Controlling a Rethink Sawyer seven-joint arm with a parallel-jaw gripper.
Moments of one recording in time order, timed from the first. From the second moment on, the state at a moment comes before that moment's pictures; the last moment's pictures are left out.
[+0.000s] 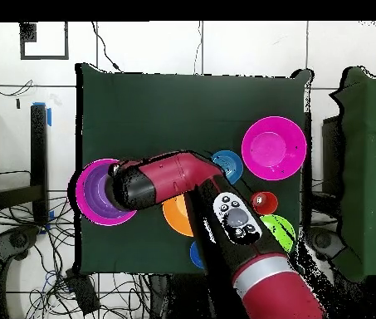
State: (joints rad) arm -0.41 -0.74 0.52 1.83 -0.42 0.43 1.92
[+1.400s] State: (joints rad) arm -0.36 -0.61 0.42 1.79 -0.42 0.22 1.92
